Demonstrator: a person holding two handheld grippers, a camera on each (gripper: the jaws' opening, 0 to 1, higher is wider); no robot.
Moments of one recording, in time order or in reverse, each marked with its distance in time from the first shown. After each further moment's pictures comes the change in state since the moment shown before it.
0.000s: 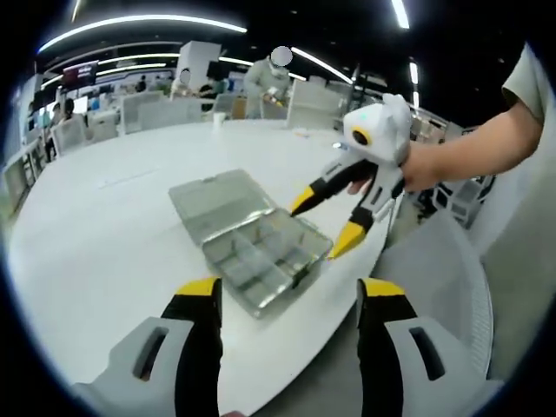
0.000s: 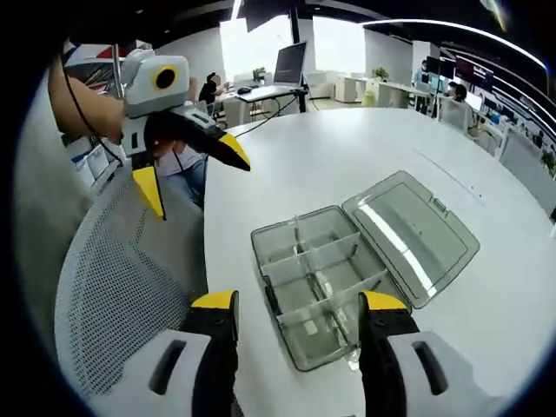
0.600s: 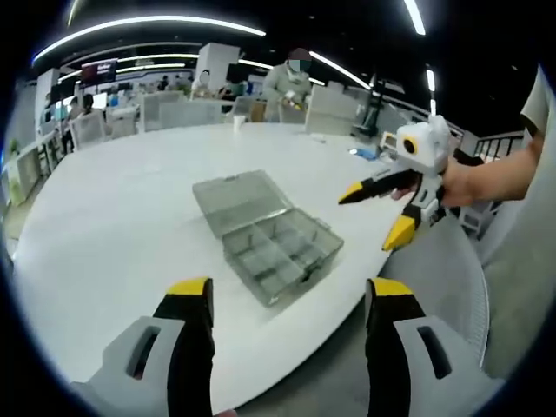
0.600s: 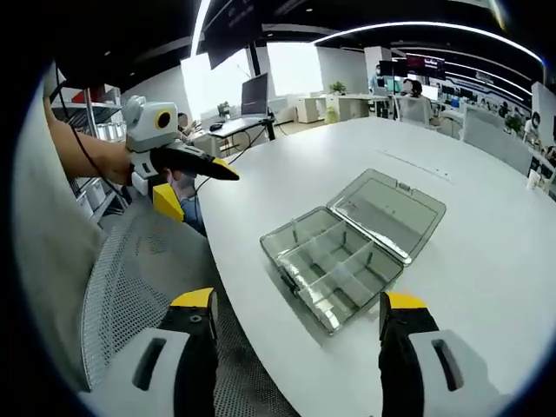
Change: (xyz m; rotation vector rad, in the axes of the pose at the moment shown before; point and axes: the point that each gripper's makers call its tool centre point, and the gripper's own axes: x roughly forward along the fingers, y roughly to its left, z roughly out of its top) left arm -0.023 0.012 -0.007 -0.044 -0.027 0.080; right arm -0.042 0.021 -0.012 0.175 -0.120 -0.095
